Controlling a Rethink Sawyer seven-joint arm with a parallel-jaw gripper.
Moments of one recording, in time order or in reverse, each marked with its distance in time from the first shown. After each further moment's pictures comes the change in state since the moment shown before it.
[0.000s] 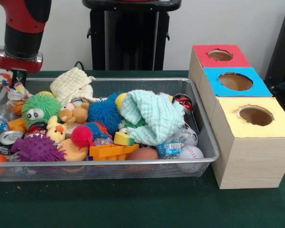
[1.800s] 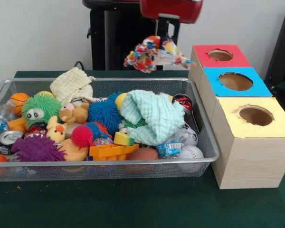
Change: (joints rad) arm 0.549 -0.241 -0.044 -0.094 0.739 0.405 0.286
